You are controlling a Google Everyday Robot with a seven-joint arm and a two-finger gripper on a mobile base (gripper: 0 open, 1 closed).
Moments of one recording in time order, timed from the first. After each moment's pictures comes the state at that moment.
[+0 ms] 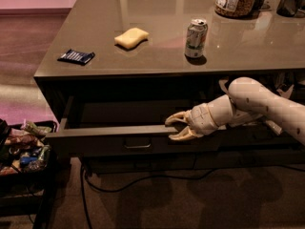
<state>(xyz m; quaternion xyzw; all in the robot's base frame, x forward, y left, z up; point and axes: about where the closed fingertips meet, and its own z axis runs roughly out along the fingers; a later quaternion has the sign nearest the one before) 0.554 -0.083 0.657 -0.74 0.51 0.24 0.37</state>
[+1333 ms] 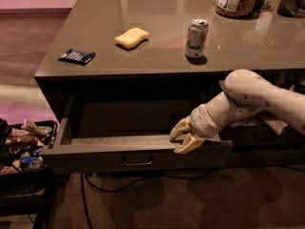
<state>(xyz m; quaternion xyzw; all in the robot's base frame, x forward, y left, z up) 0.513 -0.094 0.670 -0.74 0.57 0.24 0.26</state>
